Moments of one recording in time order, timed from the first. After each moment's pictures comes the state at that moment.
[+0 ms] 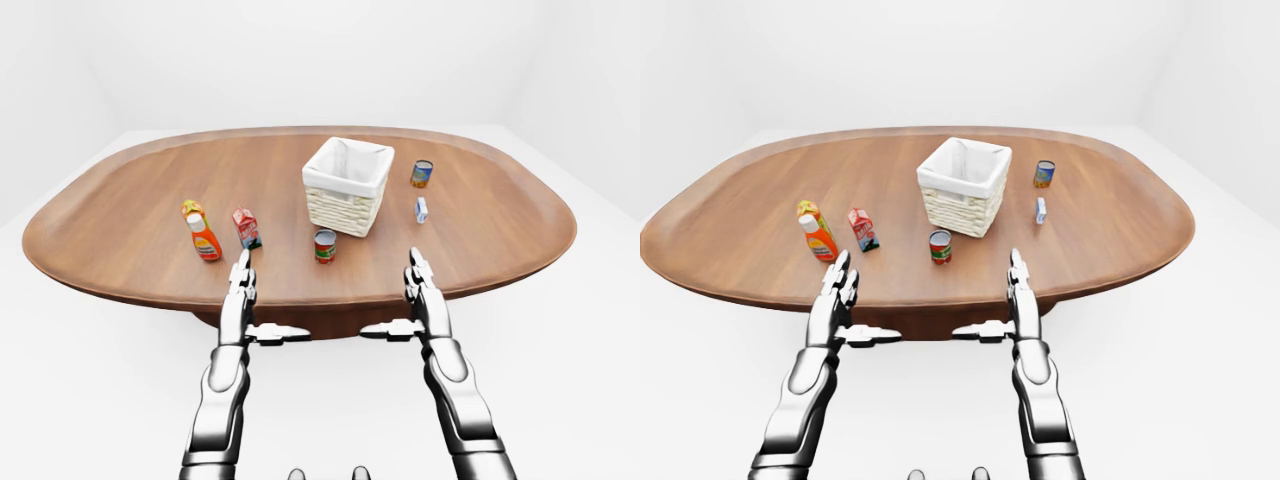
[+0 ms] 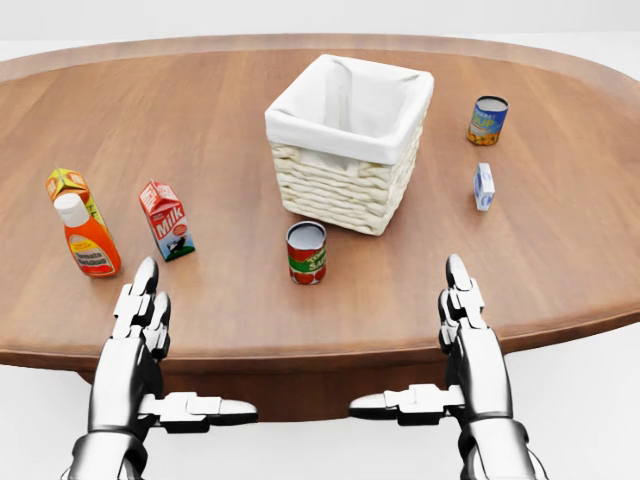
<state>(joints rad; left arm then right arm) -0.01 0.01 0.01 0.01 0.00 0.01 -0.02 -0.01 -0.01 -0.01 0.00 -0.02 0.04 0.00</state>
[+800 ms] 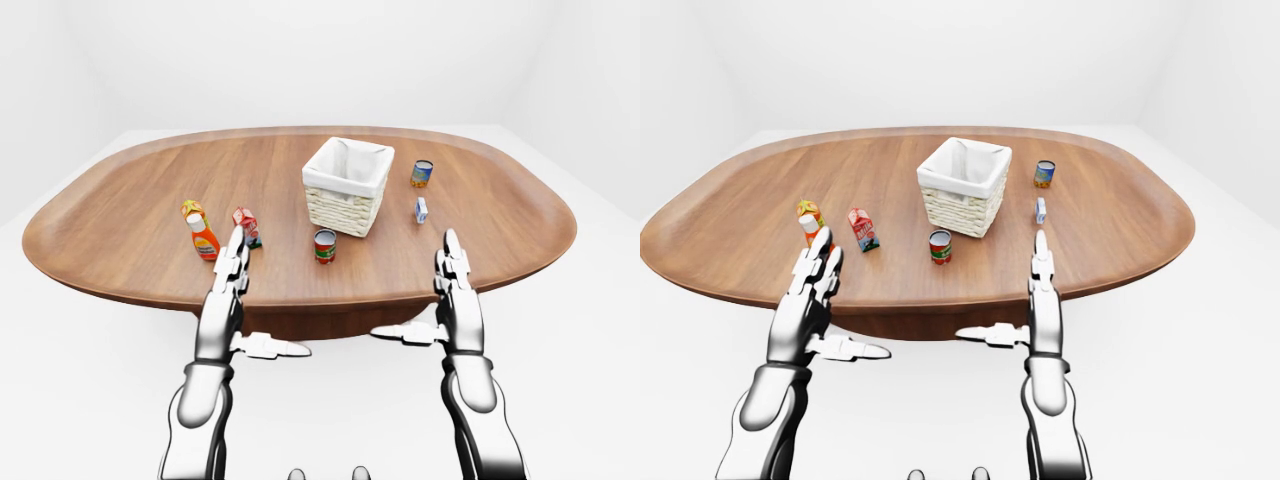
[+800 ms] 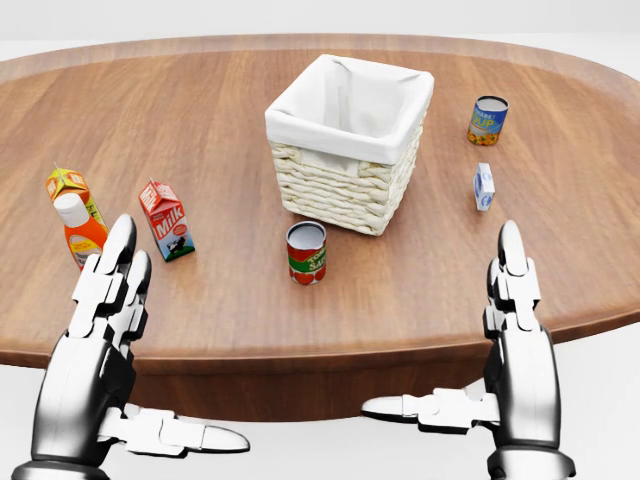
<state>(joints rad) 0.16 0.02 -0.02 -0.47 0.08 0.09 -0.13 0.16 0.01 0.05 -0.40 -0.15 0.09 -0.12</state>
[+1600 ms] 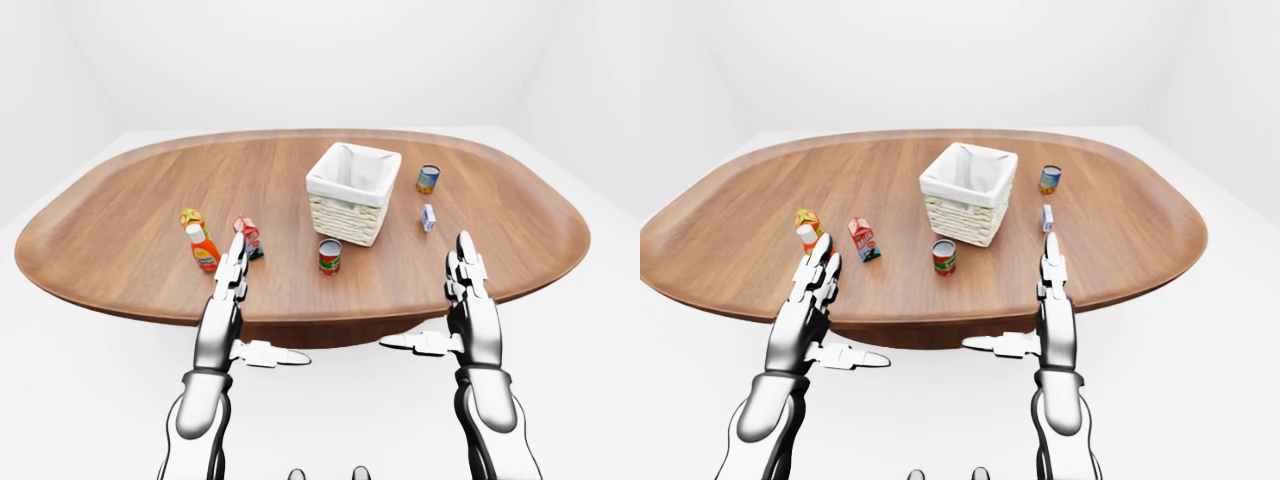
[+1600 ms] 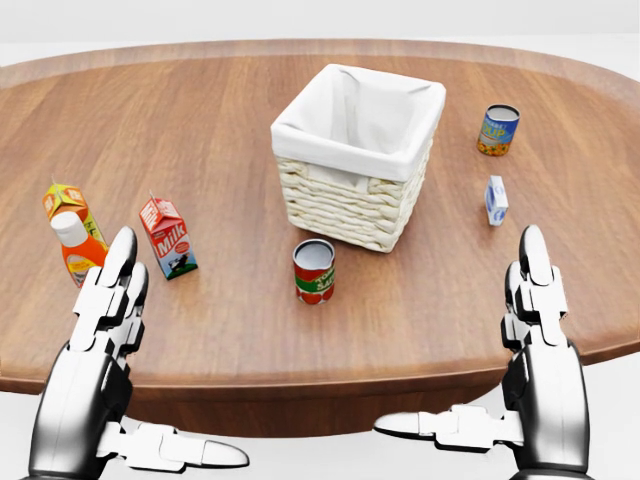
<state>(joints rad) 0.21 0.02 -0.03 -0.51 0.14 0.09 -0.14 0.24 0.01 0.03 -0.52 -0.14 0.09 -0.08</state>
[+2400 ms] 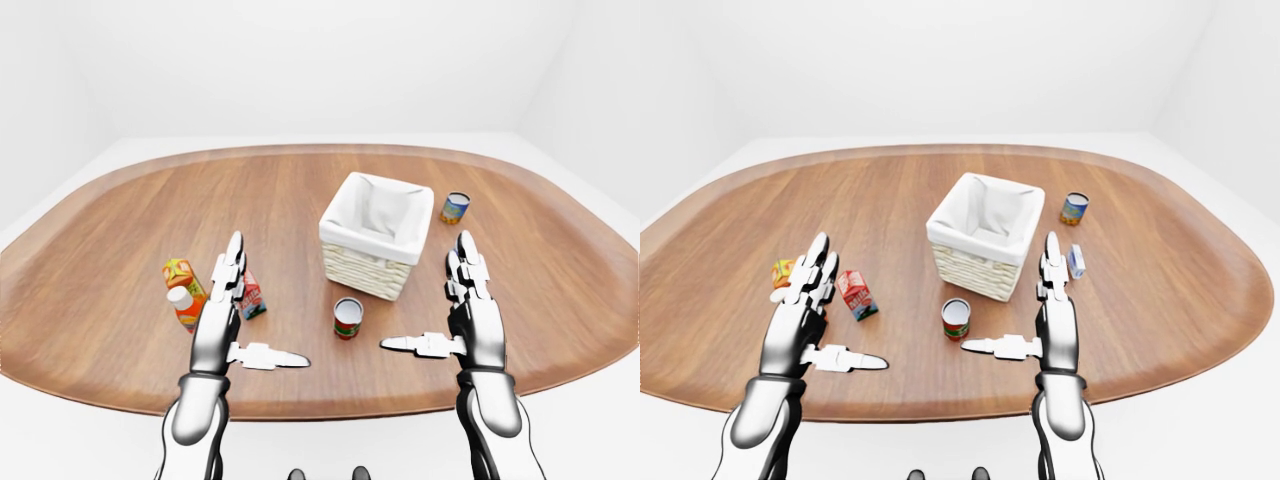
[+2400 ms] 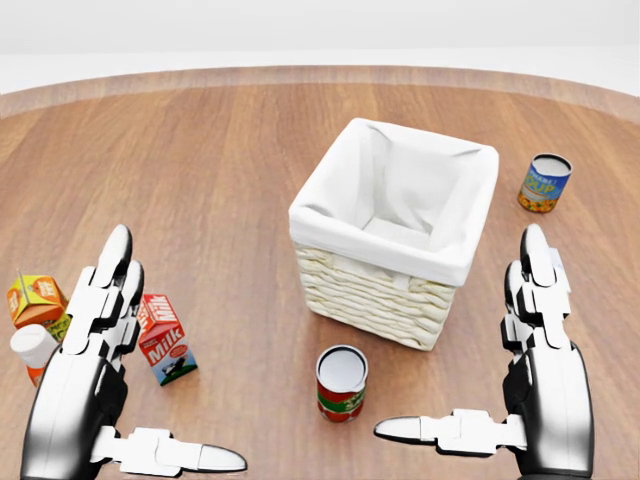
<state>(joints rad) 0.23 0.02 -0.03 -0.55 0.14 0.09 -0.14 0.26 0.01 0.03 -0.54 -0.13 0.09 -0.07</state>
